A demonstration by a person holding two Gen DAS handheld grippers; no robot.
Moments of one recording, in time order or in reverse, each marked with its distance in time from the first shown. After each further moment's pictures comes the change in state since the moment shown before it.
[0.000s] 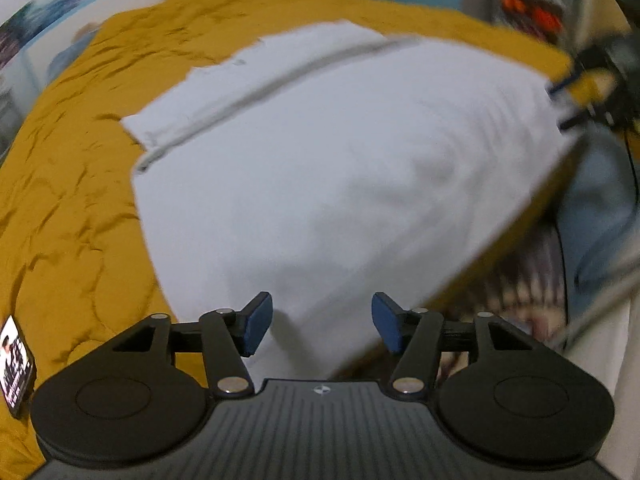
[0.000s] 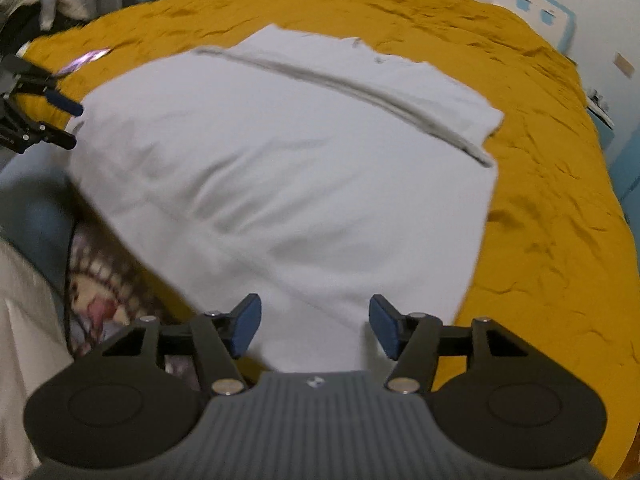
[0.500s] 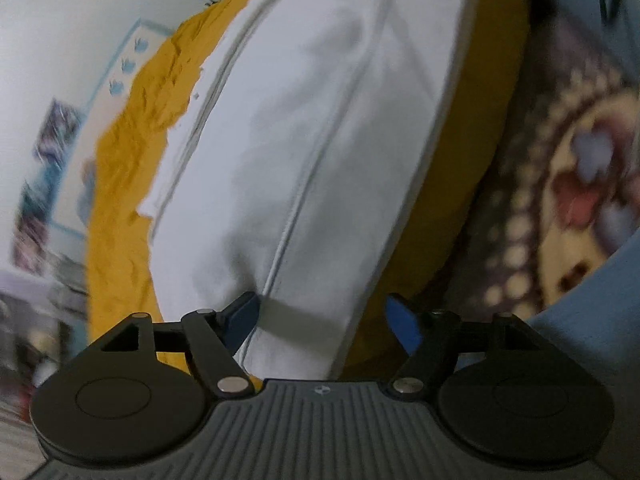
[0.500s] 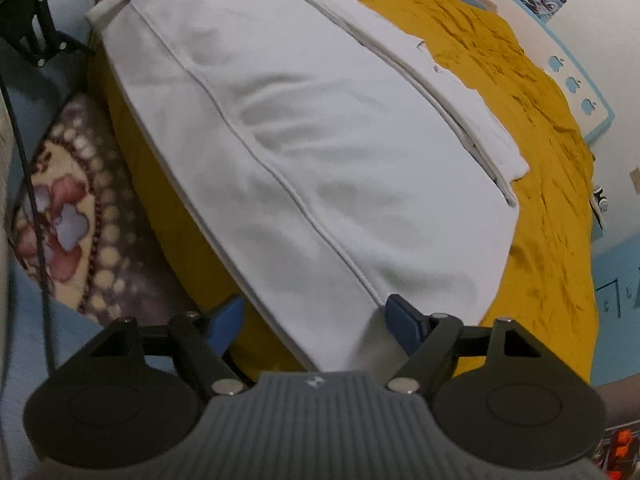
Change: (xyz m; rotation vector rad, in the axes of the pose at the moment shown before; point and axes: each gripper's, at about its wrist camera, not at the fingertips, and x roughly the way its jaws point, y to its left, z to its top) left arm 0.061 -0.081 -0.051 0.587 0.068 0.395; right arm 0.032 0.038 -0.029 -0.368 0.053 -0.134
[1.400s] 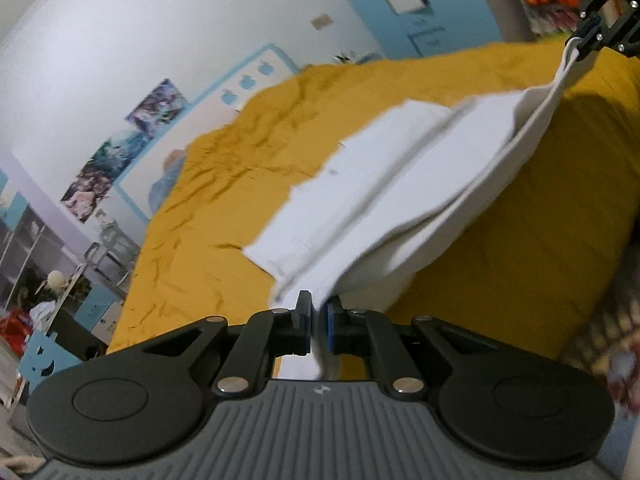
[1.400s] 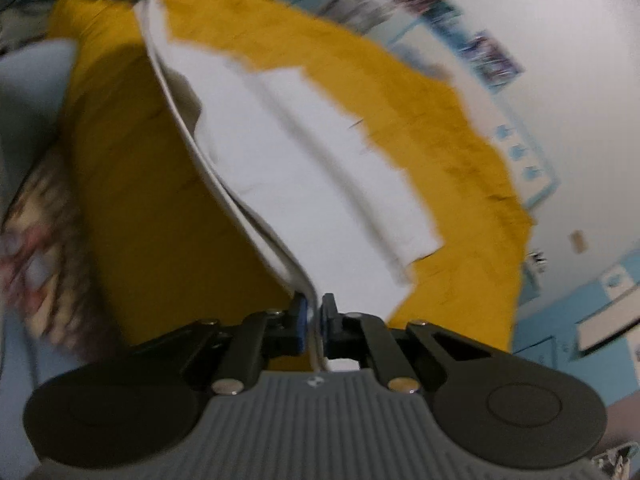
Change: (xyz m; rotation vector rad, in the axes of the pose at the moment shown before) left arm -0.069 0.137 0.033 -0.448 -0.208 0.101; right arm -0.086 -0.047 0.033 -0.052 -0.199 -0.211
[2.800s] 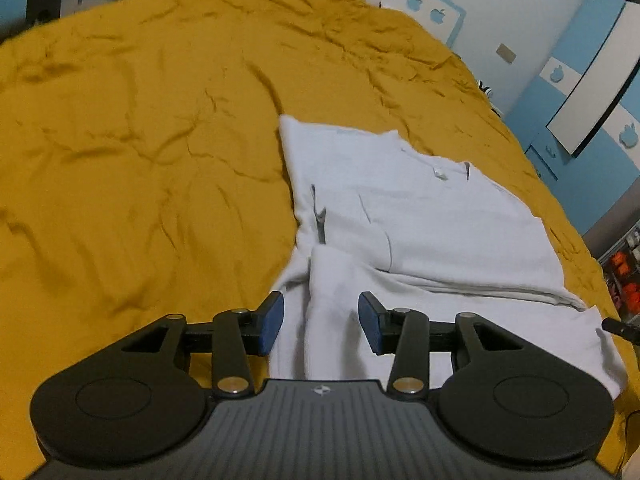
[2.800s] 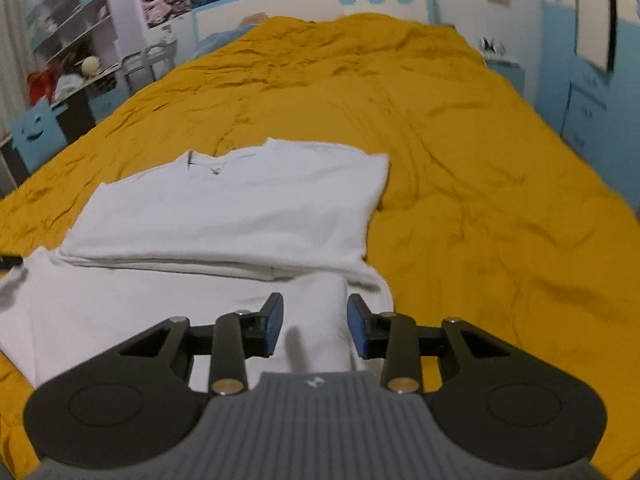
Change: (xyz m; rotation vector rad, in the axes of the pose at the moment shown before) left arm 0.202 0.152 -0.065 -1.022 0.250 -0.318; right arm 0.224 -0.141 -0.036 0.966 0.058 0.119
